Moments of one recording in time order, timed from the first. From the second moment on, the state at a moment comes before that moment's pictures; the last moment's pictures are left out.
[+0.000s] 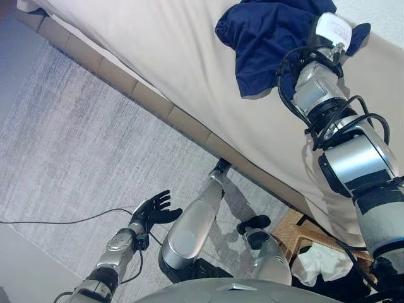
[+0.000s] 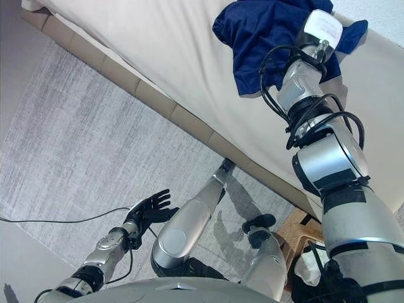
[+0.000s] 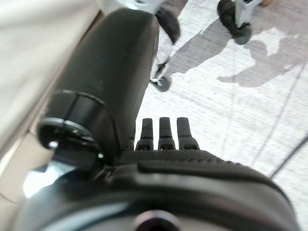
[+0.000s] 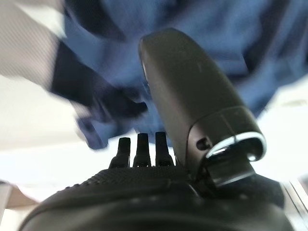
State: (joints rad) left arm -0.04 0.33 -0.27 0.88 -0.46 -0.18 -0.23; right arm -1.35 -0.50 0.58 1.12 -0.36 0.55 -0.16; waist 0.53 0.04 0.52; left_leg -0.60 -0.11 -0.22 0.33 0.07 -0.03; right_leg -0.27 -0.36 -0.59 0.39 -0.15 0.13
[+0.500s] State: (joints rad) left arm -0.02 0.40 -0.24 0.80 -0.46 -0.18 -0.22; right arm -1.37 -0.53 0.59 1.01 -0.08 0.37 -0.13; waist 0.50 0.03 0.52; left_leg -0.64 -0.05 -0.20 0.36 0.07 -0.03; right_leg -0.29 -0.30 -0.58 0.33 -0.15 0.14
